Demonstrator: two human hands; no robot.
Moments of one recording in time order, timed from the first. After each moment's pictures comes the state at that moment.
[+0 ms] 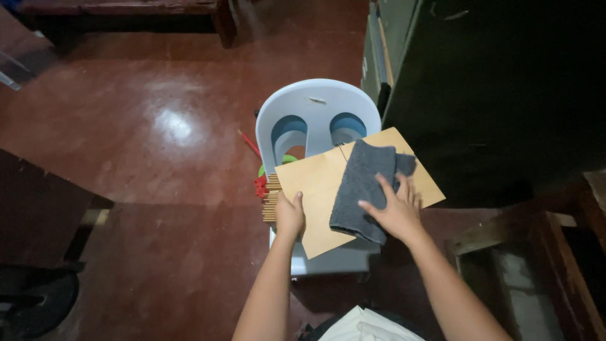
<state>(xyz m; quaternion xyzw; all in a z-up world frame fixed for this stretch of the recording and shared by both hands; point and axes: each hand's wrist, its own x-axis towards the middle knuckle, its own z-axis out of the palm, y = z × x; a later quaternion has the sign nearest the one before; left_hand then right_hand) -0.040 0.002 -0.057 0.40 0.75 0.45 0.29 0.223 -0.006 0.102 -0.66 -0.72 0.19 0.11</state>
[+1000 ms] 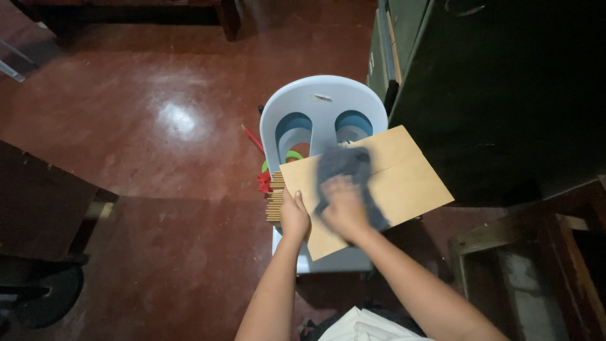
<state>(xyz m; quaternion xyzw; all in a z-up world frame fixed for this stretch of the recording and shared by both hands) -0.033 0.000 -0.060 0.40 0.77 0.41 0.29 0.123 0.025 -0.001 -0.48 -0.85 0.11 0.19</state>
